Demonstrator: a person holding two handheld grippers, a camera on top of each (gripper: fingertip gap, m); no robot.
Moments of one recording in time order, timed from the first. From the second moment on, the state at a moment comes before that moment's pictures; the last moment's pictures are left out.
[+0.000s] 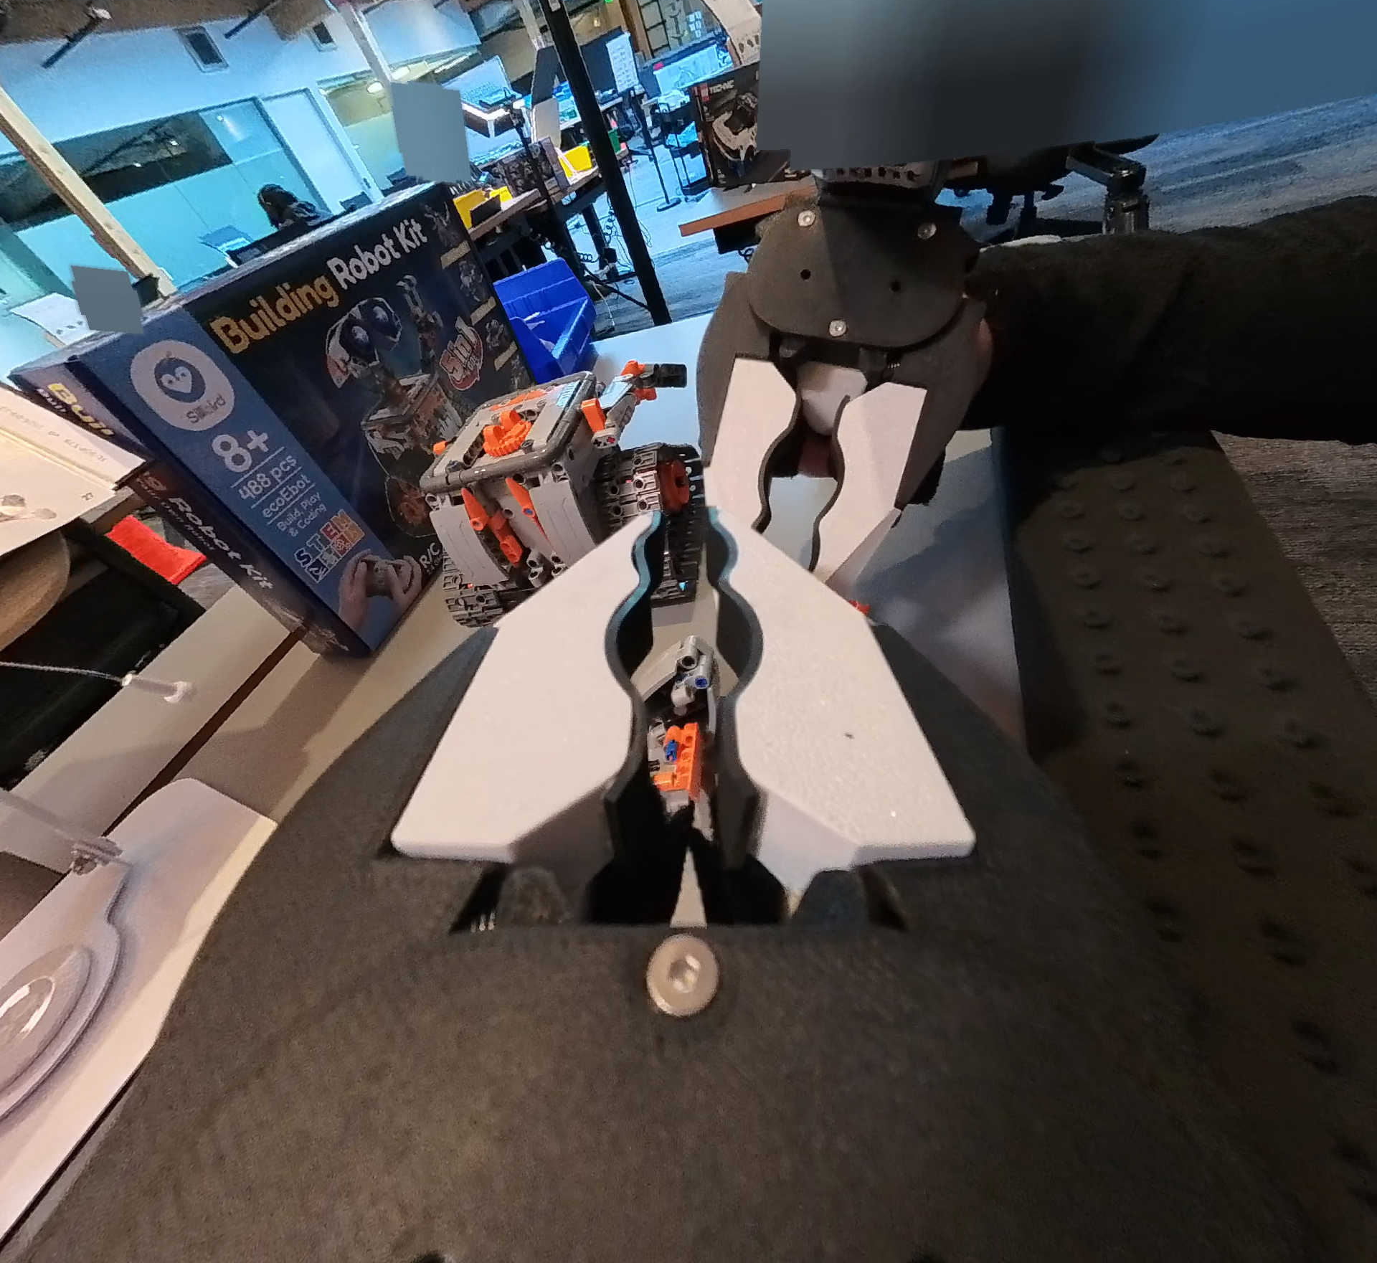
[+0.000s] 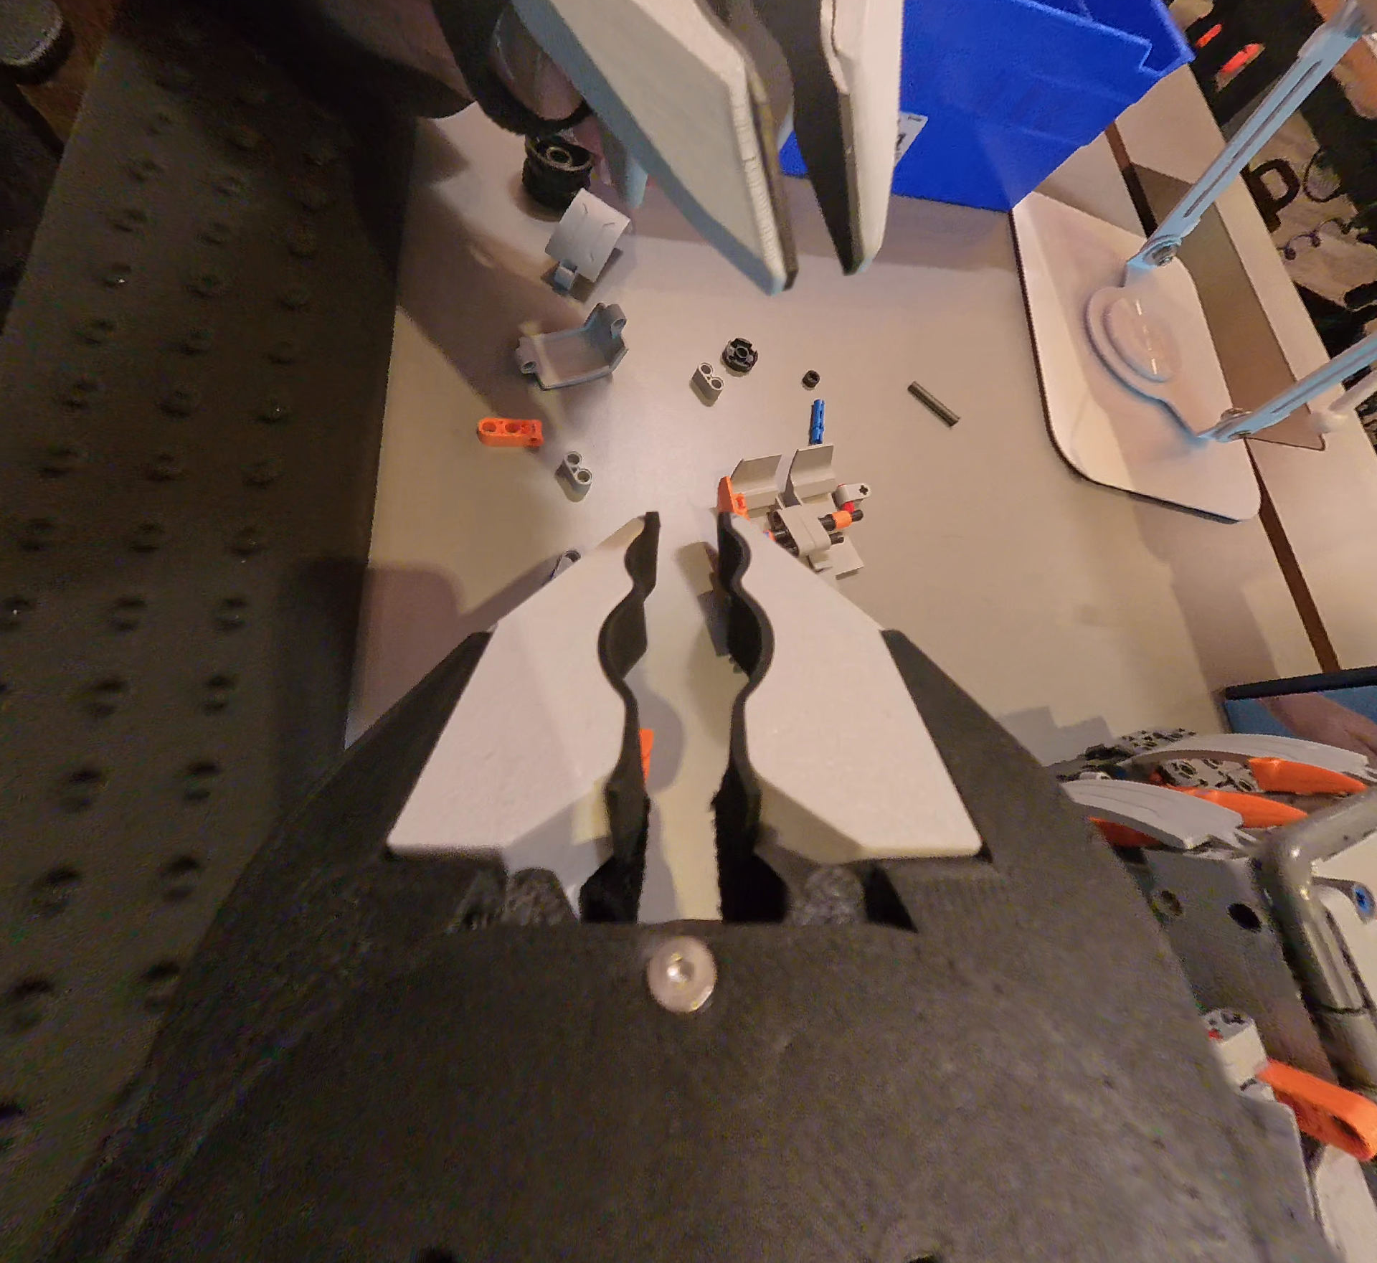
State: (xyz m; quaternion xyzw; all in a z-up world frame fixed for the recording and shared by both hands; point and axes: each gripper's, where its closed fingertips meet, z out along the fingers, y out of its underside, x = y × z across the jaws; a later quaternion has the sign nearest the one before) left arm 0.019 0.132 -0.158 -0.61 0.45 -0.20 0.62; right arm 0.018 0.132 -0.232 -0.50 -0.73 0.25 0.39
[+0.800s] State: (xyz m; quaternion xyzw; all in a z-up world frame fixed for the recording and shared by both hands) left arm 0.018 0.140 -0.167 -0.63 0.44 -0.23 0.60; right arm 0.018 0.153 -0.220 -0.52 -0.69 0.26 0.43
